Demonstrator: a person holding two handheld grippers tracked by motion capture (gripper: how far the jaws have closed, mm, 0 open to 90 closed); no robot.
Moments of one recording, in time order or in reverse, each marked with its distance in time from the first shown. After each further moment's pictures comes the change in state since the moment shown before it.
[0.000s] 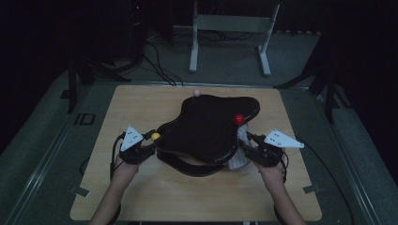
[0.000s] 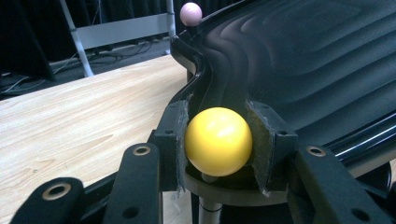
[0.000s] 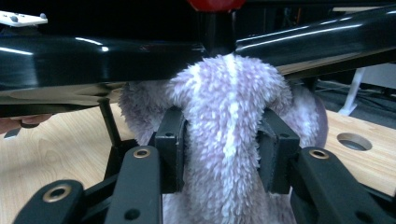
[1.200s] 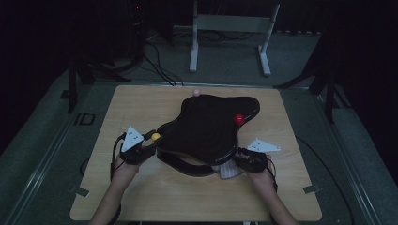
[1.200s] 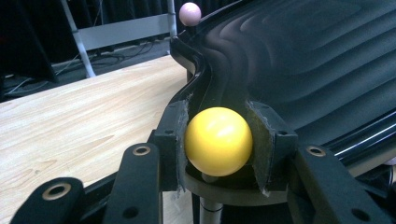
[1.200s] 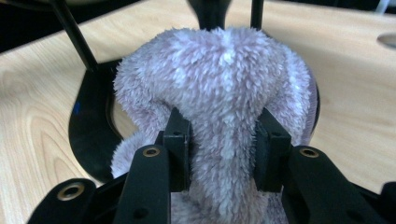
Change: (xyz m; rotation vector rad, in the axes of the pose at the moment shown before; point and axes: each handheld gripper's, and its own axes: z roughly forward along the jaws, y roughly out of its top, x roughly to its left) left arm -0.002 0.000 0.000 0.002 0.007 0.010; right arm -0.010 -0.072 0.038 0.249 -0.007 0.044
